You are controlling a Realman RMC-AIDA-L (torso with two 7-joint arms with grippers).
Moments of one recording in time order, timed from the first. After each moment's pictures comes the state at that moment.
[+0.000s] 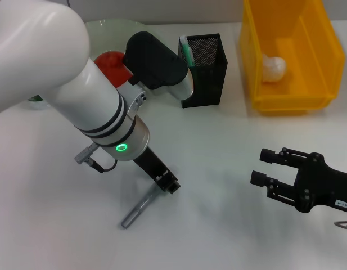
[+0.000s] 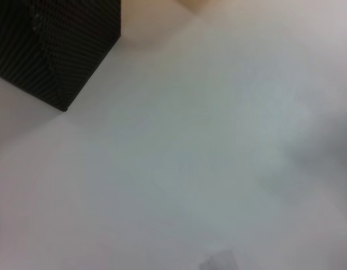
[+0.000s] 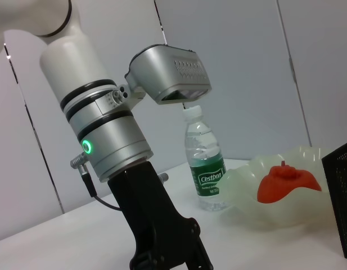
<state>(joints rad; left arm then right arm) -0.71 -2.08 1.85 1.18 2.45 1.33 -2.80 0.27 2.08 -0.78 -0.44 -1.75 -1.63 1.01</state>
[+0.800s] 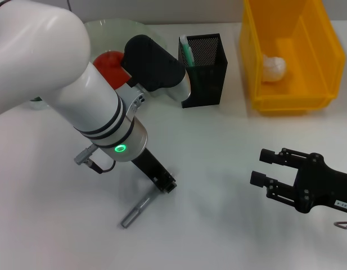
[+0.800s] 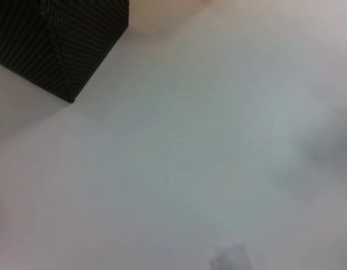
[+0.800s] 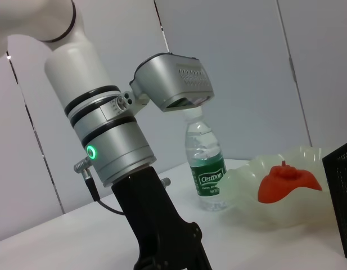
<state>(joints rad) -0.72 -2.08 1.85 1.15 2.45 1.31 -2.79 0.27 2.08 -0.78 -0.44 -1.75 -1.63 1.01</state>
